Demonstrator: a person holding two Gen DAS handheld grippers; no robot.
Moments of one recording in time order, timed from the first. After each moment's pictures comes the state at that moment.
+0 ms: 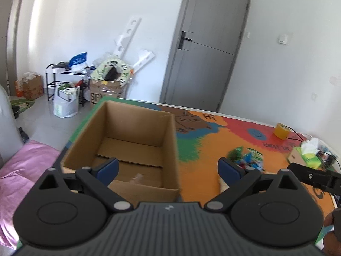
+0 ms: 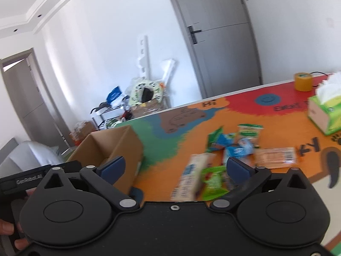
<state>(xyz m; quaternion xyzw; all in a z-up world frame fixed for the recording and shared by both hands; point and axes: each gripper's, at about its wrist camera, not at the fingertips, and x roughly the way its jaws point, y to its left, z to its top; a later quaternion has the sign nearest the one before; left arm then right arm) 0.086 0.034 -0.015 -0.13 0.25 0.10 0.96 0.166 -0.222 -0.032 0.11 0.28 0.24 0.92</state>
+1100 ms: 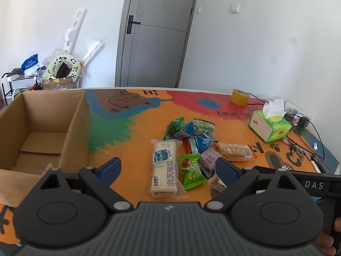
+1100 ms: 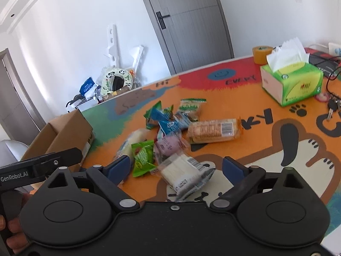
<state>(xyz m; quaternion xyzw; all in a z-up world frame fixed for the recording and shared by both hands) 0.140 -0.061 -0.060 -0.08 0.28 -0.02 0.96 0.190 -0.294 -0.092 0.11 0.33 0.20 0.92</state>
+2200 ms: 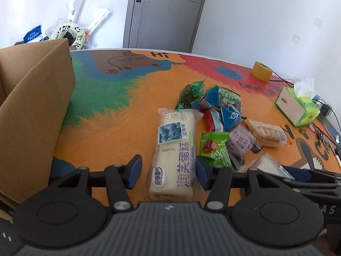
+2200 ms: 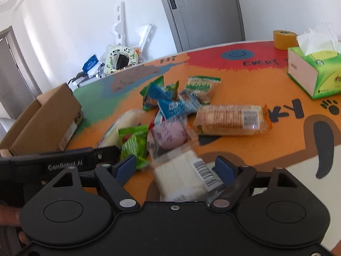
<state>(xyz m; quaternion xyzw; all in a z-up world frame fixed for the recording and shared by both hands) 0.203 -0.062 -0.122 -0.09 0.36 0.01 0.93 0.230 -0.263 -0.132 0.07 0.37 0.22 0.90</state>
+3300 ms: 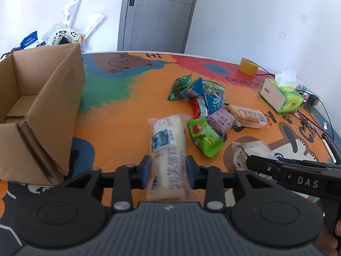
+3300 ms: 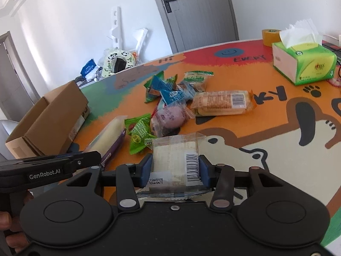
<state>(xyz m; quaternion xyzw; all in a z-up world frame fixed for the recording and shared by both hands) 0.151 -0.064 -0.109 -0.08 0.35 -0.01 0.93 0.187 -0.275 -0.121 0.08 0.36 0.21 0.91</state>
